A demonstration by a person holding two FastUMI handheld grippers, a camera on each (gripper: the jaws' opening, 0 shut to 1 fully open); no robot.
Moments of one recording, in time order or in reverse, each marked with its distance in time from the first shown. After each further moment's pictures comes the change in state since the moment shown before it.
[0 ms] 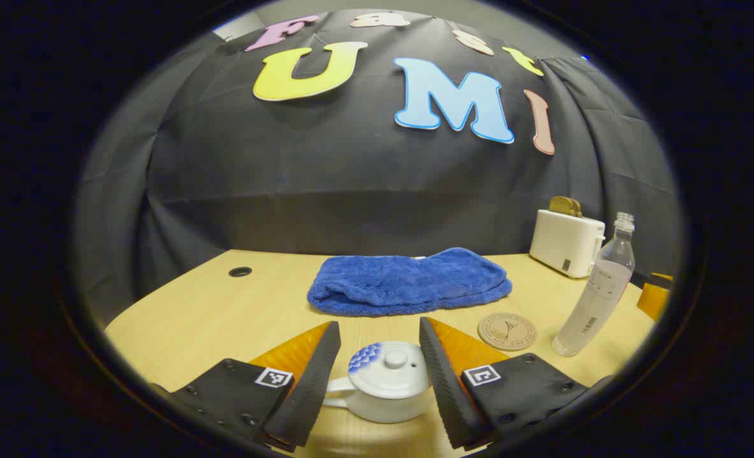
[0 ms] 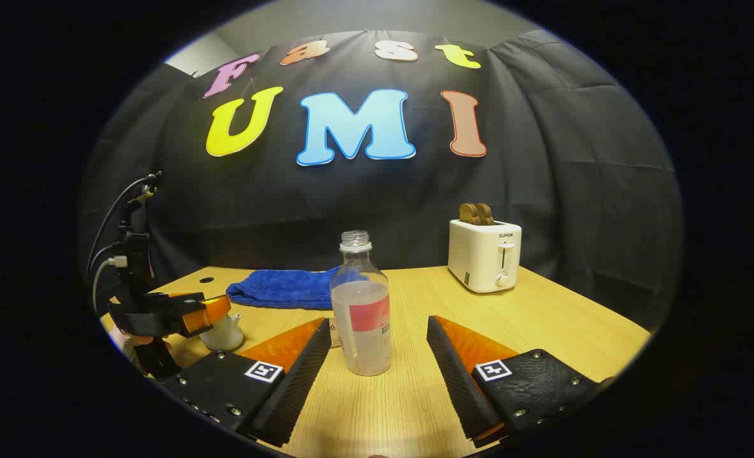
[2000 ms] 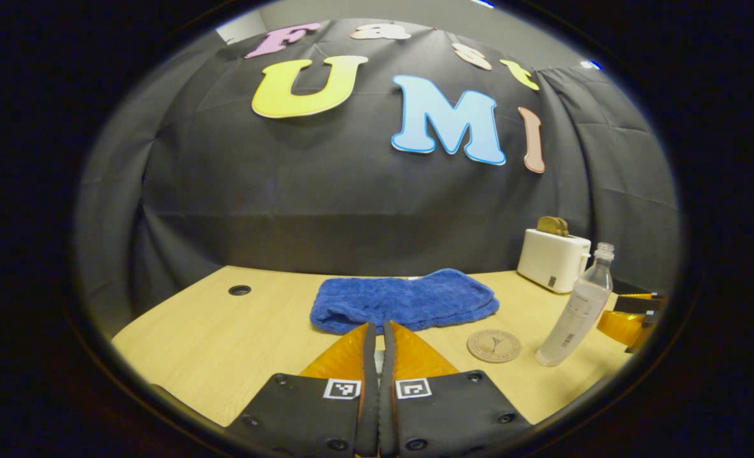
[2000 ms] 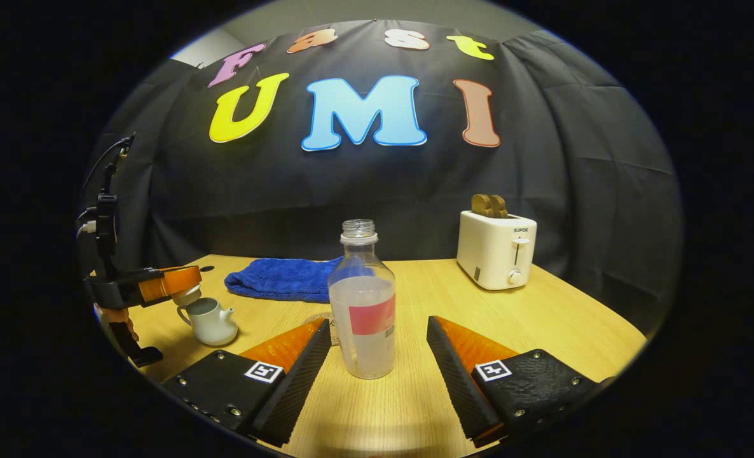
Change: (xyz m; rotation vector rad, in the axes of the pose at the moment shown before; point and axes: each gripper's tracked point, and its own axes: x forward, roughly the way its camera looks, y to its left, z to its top) left arm -0.018 0.019 0.034 -0.022 -0.069 -0.044; right arm 0.031 0.008 -0.010 -0.030 0.069 0.059
